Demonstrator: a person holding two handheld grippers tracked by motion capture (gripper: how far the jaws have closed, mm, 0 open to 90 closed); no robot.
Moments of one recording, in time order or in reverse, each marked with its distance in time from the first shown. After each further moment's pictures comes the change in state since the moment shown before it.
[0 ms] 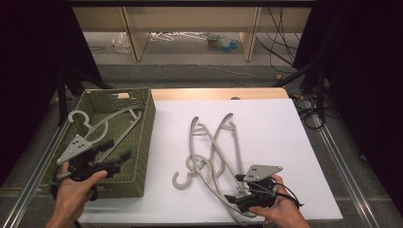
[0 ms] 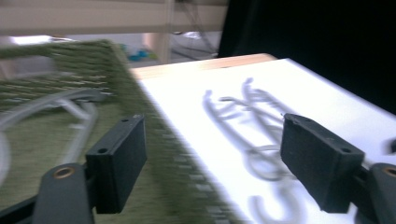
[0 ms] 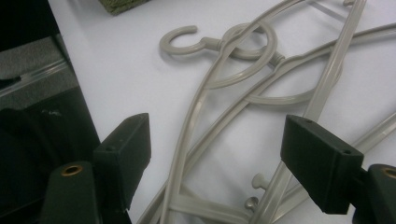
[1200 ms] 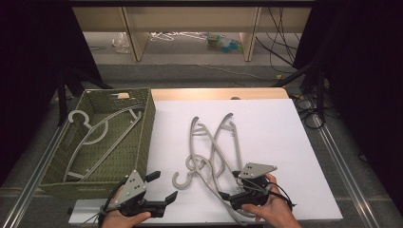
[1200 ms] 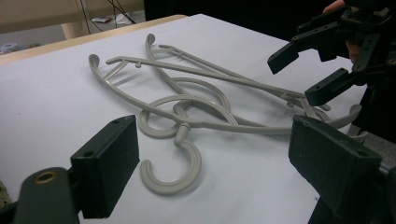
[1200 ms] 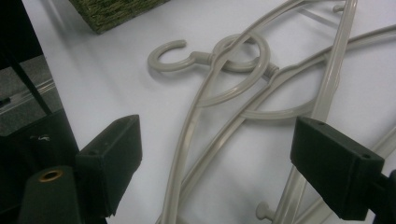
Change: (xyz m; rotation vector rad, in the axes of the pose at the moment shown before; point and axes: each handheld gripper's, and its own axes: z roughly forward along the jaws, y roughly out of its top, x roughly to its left) left arm -0.082 -0.072 0.034 0.095 -0.204 0.180; right arm 0.002 0.004 0.017 -0.044 -0.033 0.044
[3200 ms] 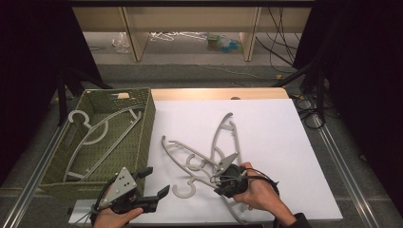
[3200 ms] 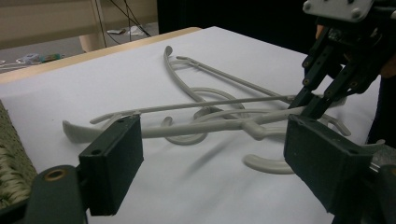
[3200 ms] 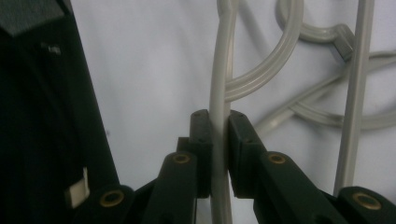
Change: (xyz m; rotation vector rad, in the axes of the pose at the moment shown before) left arm 0.015 0.004 -0.012 -0.044 0.036 0.031; right arm 0.004 0.044 0.031 0.415 0.146 -0.221
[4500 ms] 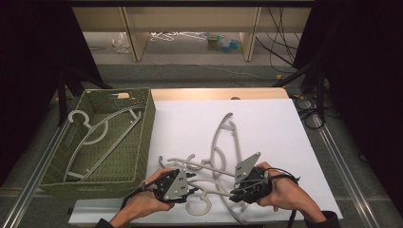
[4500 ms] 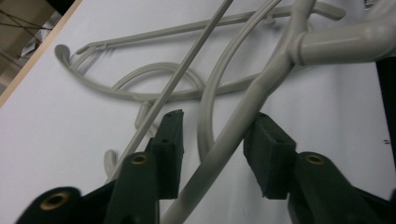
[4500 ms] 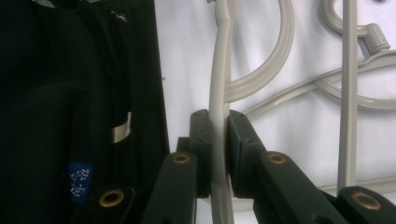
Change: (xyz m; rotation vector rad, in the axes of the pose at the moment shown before) left arm -0.028 0.009 0.097 0.282 -0.261 0.591; right arm -0.003 -0.026 -0.043 -0.020 0.132 -0.178
